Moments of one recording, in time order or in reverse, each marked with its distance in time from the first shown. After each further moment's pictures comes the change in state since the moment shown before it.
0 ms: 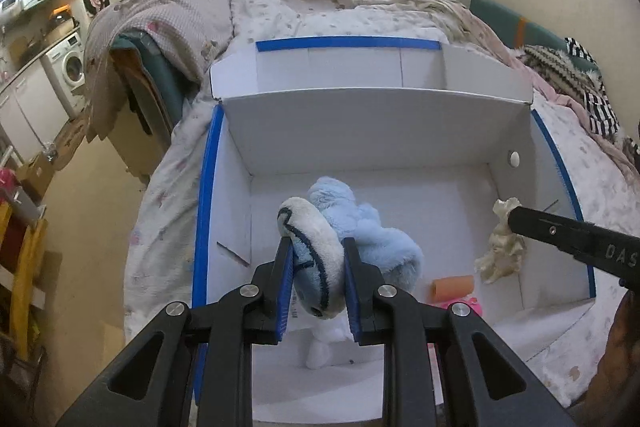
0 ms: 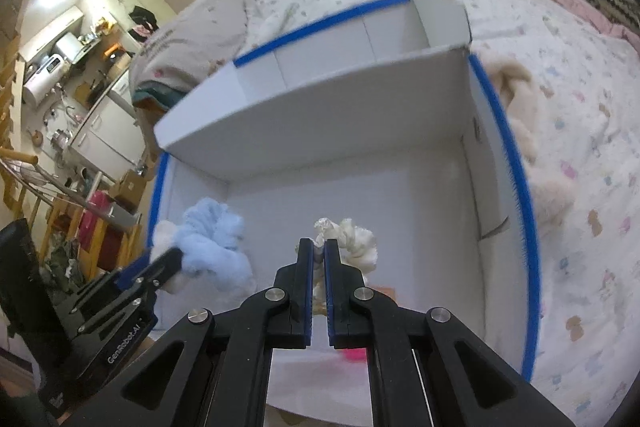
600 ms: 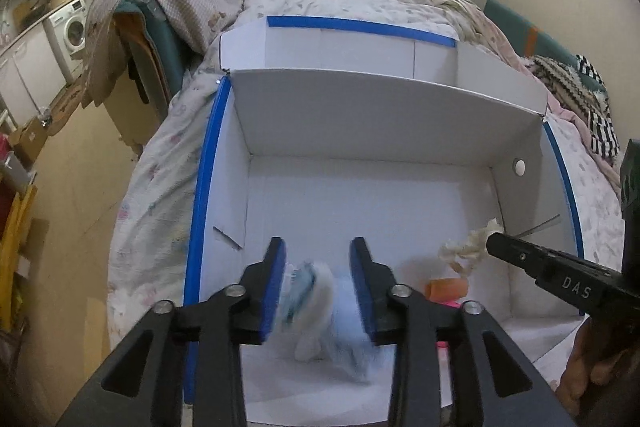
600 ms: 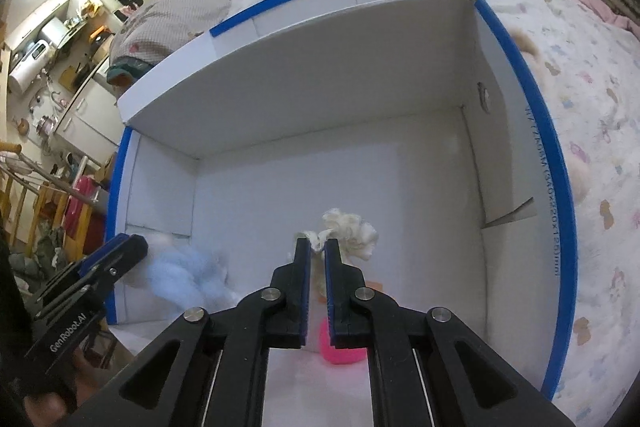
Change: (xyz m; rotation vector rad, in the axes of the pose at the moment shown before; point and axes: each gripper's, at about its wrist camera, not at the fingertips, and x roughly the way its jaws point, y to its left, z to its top) left arm 0.006 0.011 0.000 -0.083 0.061 -0.031; right arm 0.034 -0.013 -0.003 -0.004 0.072 -0.048
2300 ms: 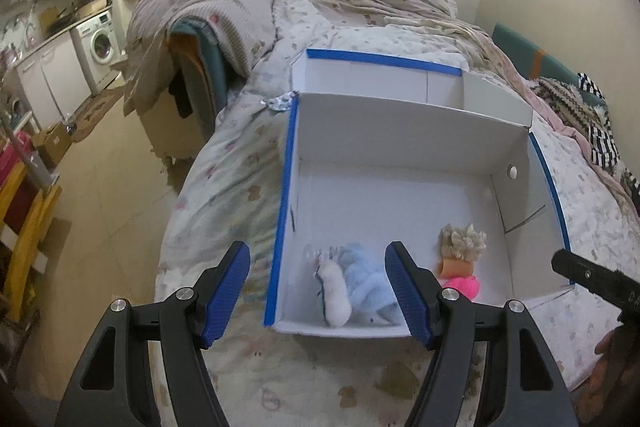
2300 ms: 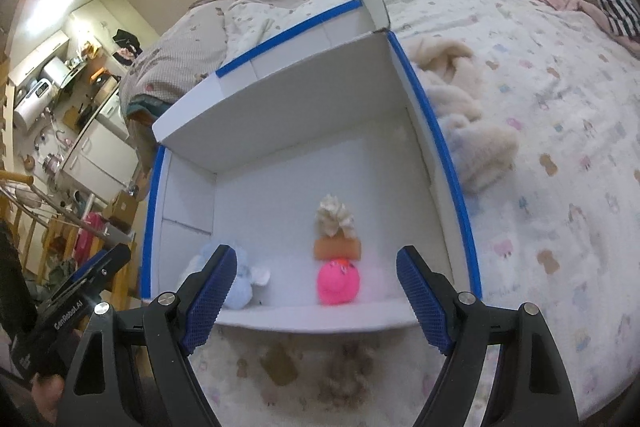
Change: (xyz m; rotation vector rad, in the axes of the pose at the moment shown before) left arm -0.081 0.031 -0.045 -0.041 -0.106 0.059; right arm -0.082 -0.015 -0.059 0.084 -0.135 0.007
